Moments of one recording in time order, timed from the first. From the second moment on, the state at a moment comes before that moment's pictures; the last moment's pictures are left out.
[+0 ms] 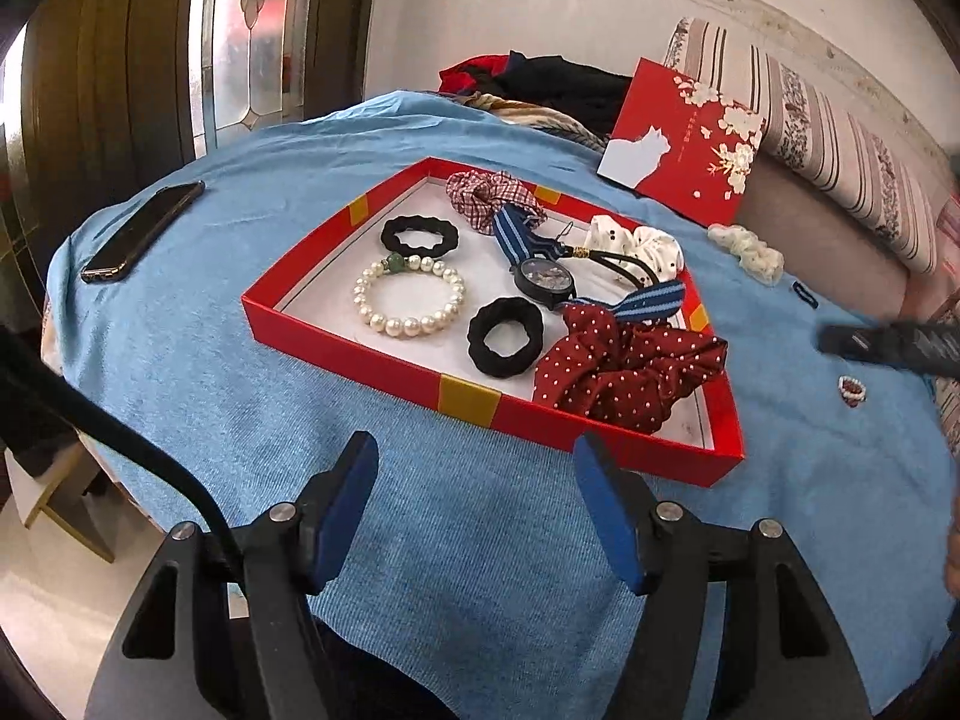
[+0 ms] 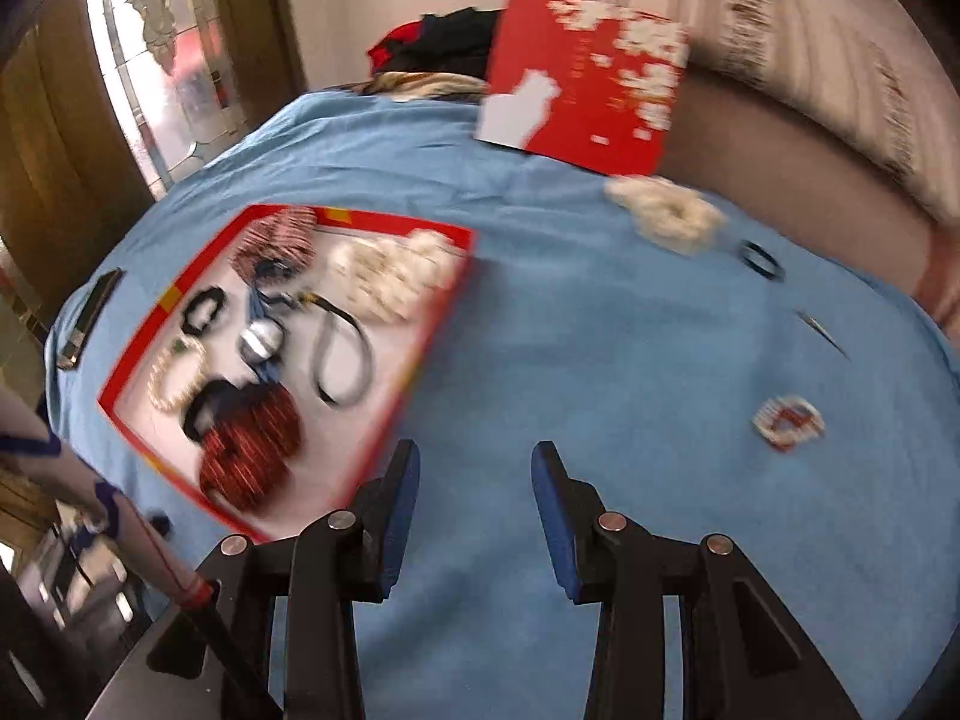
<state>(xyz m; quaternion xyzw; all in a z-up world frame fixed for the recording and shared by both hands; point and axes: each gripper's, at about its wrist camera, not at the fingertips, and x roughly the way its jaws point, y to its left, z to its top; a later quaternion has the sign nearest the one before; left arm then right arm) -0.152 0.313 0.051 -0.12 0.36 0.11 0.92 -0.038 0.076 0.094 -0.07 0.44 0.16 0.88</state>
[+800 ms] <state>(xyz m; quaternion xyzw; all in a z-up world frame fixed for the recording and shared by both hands) -0.145 0.268 0.042 0.00 0.37 0.10 0.92 0.062 -0.140 0.049 0.12 0.47 -0.04 0.87</state>
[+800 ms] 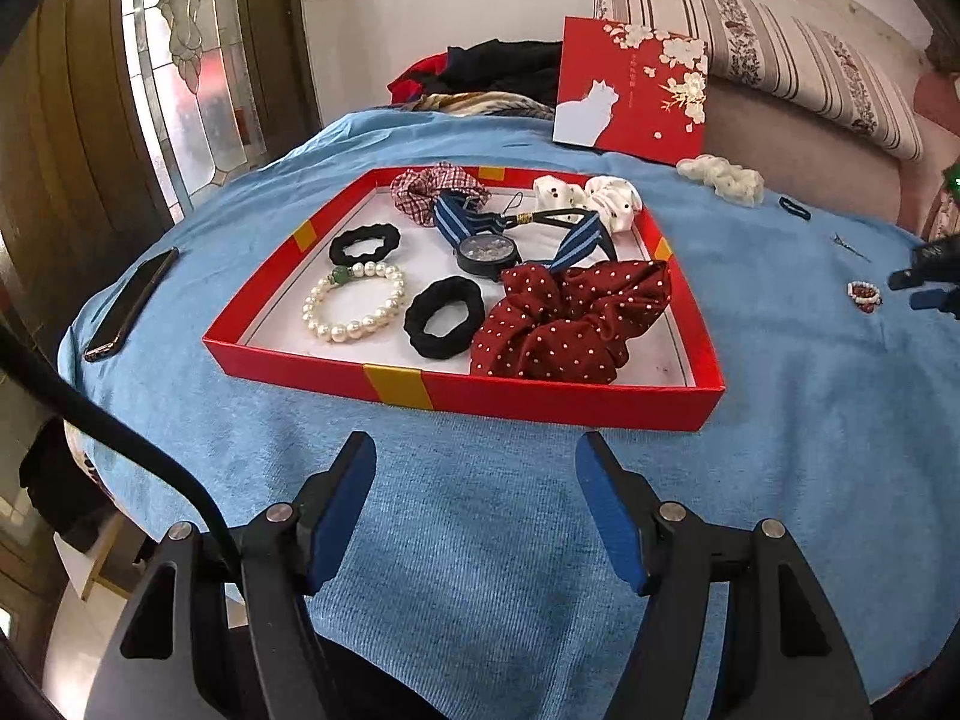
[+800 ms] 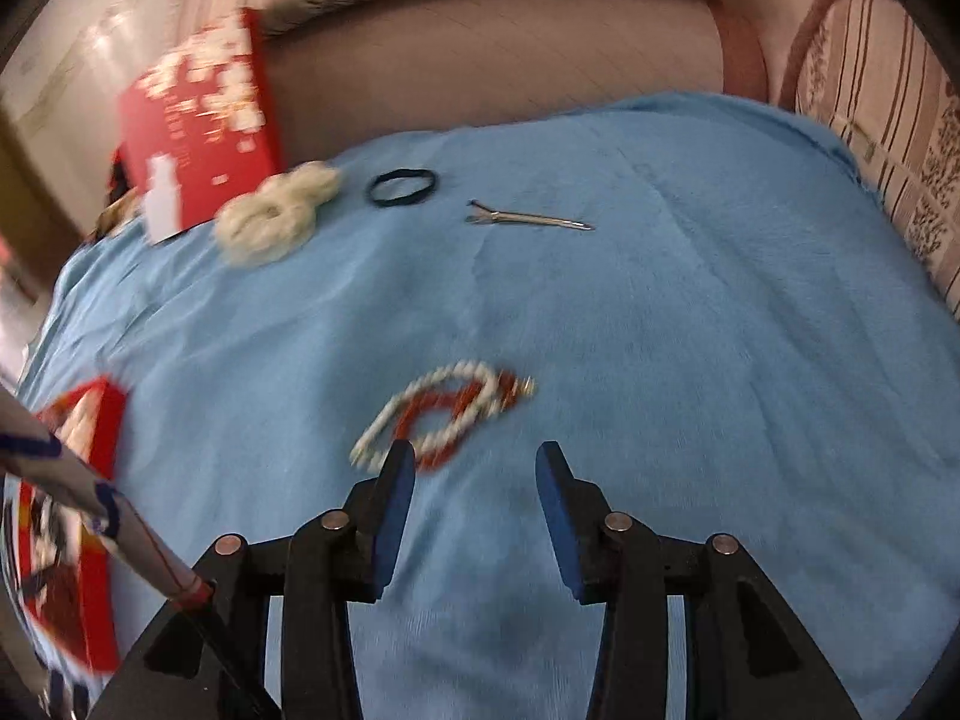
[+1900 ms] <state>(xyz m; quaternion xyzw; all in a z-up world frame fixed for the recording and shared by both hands) -0.147 0.256 0.038 0.02 0.38 0.10 0.92 -0.086 -0.159 0.033 0.14 0.51 0.09 0.84</state>
